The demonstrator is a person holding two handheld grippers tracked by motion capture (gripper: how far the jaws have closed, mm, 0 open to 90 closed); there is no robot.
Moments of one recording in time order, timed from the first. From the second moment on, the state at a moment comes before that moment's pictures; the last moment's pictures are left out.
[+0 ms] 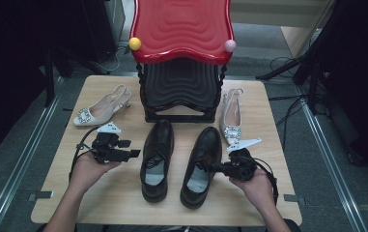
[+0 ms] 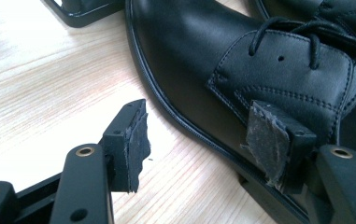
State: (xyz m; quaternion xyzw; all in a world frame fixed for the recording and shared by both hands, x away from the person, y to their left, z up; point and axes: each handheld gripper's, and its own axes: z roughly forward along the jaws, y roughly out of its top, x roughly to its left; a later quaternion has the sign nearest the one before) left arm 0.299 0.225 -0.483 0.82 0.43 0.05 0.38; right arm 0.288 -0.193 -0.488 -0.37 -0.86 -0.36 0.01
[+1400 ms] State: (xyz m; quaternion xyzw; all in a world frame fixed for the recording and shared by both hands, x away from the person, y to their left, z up) left arm 0.307 0.202 -0.514 0.83 0.44 0.00 0.34; right arm 0.313 -0.176 -0.505 -0.39 -0.86 -0.34 0.01
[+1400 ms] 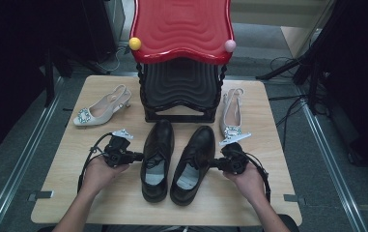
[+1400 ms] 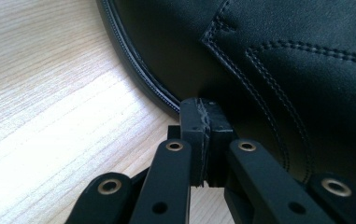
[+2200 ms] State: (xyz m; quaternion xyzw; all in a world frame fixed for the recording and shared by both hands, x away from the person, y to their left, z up) left arm 0.294 0.183 -0.516 0.82 0.44 -0.04 0.36; right arm 0.326 -0.158 -0.506 -0.40 -0.85 -0.34 -0.01
